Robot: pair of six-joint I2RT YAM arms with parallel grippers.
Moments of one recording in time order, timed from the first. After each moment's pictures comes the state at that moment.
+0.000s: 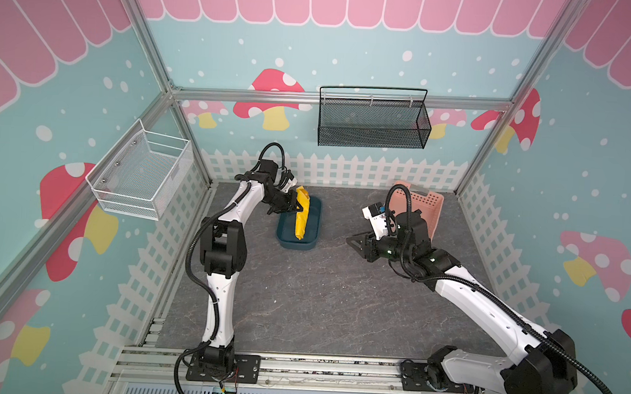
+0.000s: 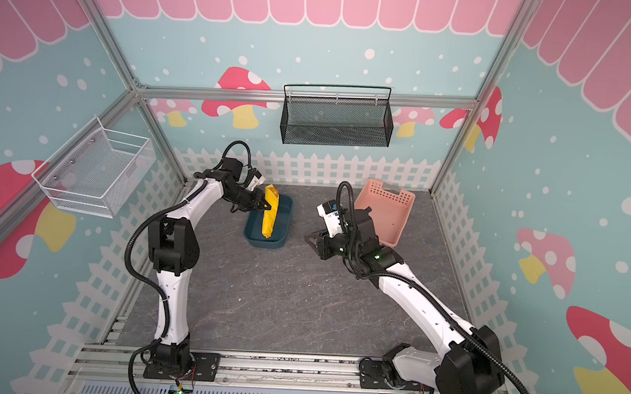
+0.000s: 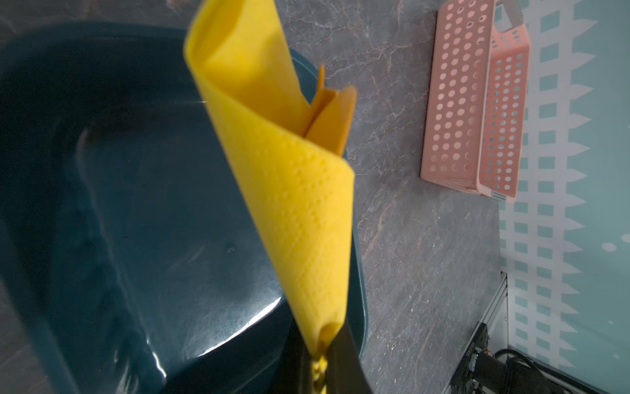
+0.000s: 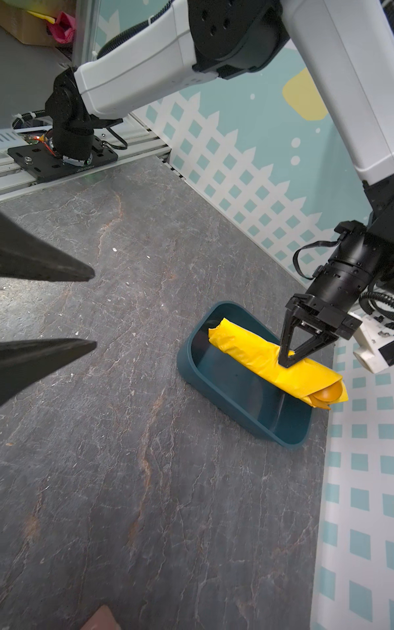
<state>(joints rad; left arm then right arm) -0.11 2.28 2.10 -0.98 0.68 -0.11 0.52 1.24 1.00 -0.24 -0.43 0.26</state>
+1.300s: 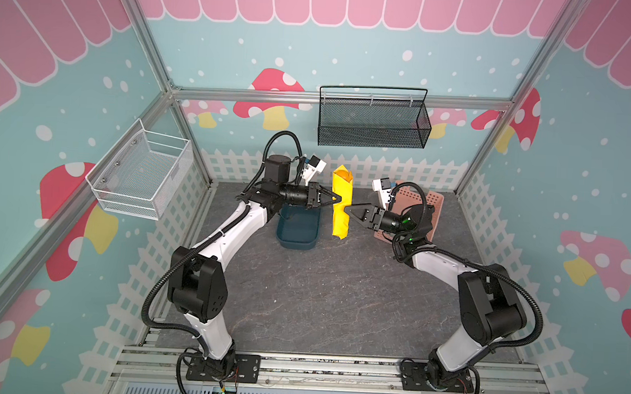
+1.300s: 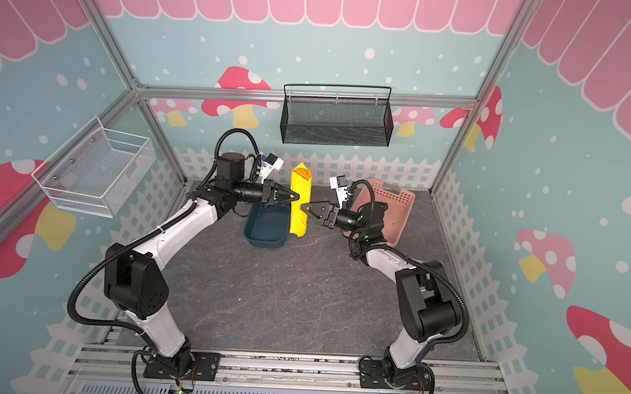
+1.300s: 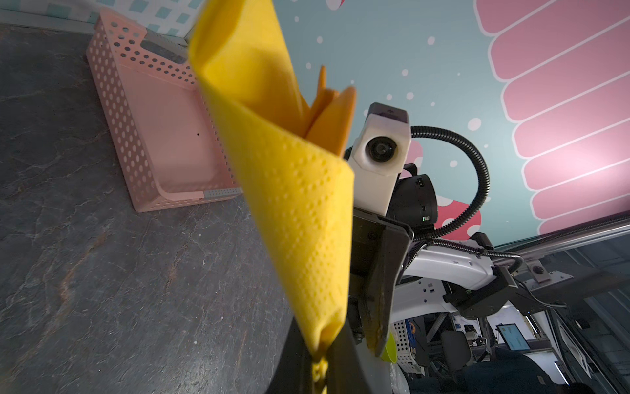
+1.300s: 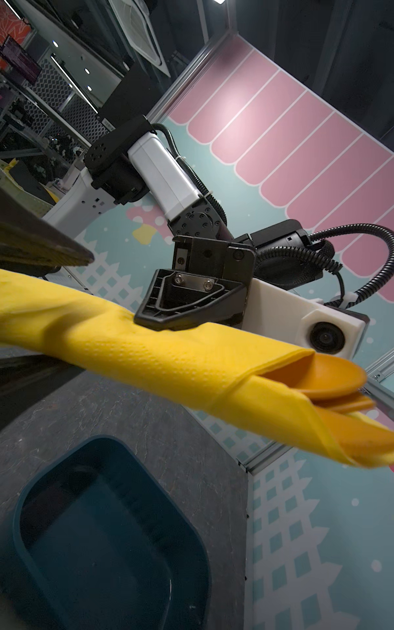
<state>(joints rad) -0.32 1.76 1.58 -0.20 1.13 -0.63 0.34 1.67 0.98 1.06 -1.01 1.08</state>
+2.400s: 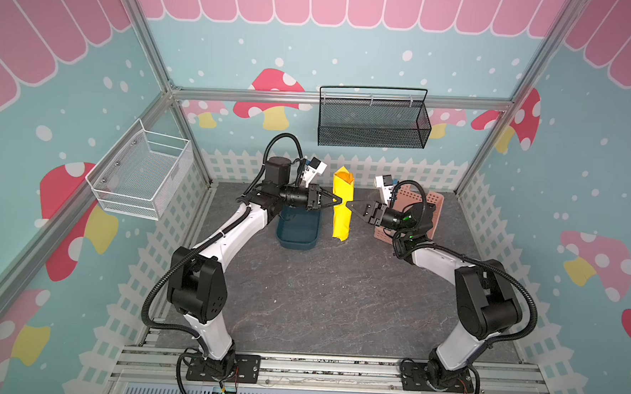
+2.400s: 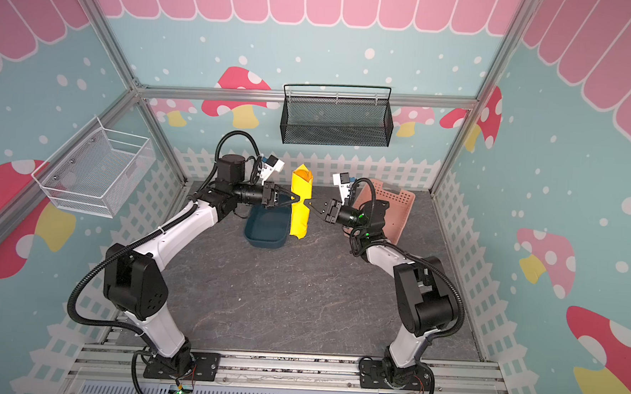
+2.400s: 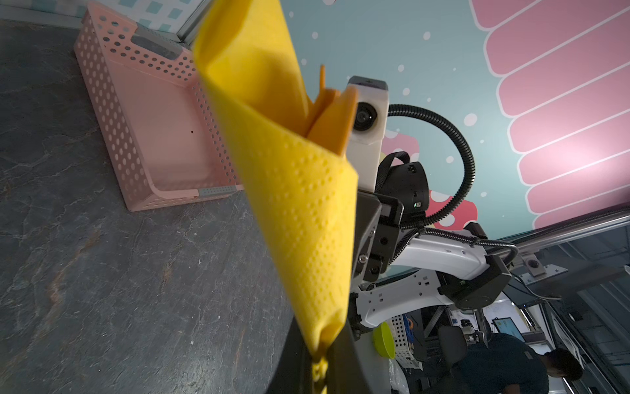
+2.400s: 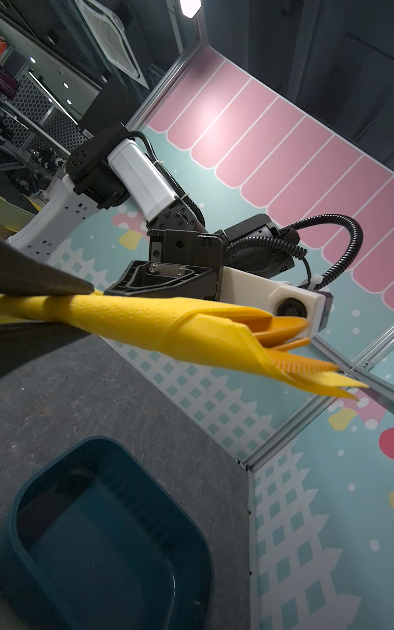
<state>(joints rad) -0.33 1.76 1.55 -0.18 1.15 -0.62 0.31 1.71 1.01 1.09 -1.00 1.17</state>
